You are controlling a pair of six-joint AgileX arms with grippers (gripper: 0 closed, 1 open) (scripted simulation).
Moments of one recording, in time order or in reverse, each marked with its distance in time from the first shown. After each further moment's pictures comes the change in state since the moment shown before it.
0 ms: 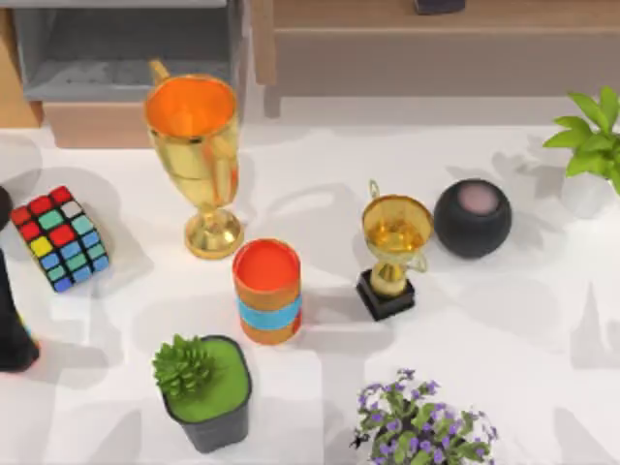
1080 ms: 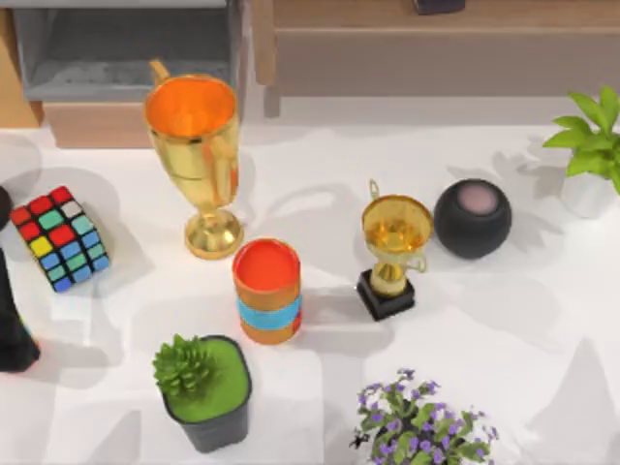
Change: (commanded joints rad) left arm 0.000 0.000 0.000 0.000 0.000 0.000; right arm -0.619 1.109 0.121 0.808 -0.584 -0.173
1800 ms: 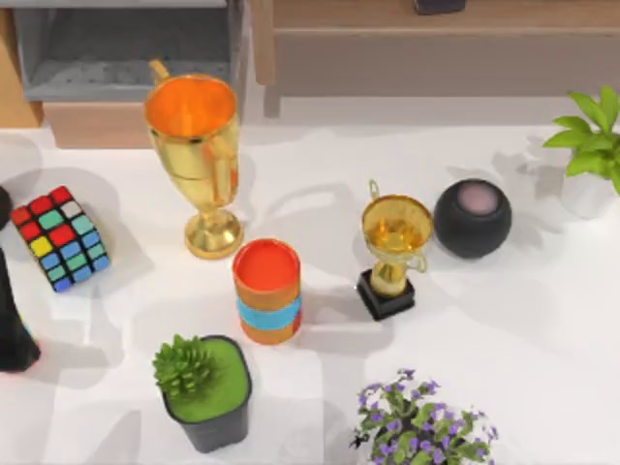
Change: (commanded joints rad) left arm 0.000 0.000 0.000 0.000 0.000 0.000; right arm -0.259 0.484 0.049 0.333 -0.241 -0.041
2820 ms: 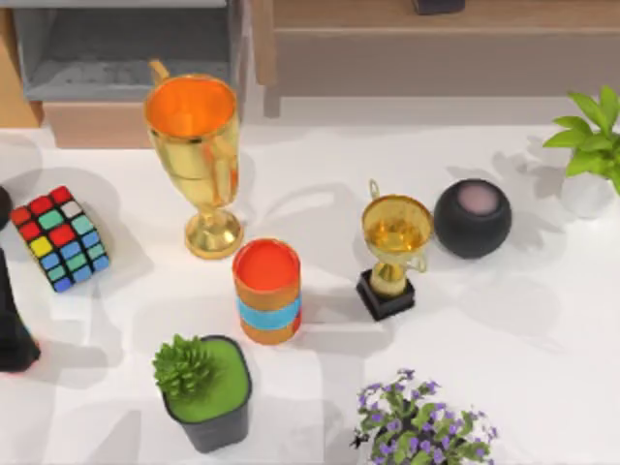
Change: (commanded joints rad) left arm 0.000 0.000 0.000 0.000 0.000 0.000; right arm 0.237 0.289 0.215 0.124 0.234 0.081
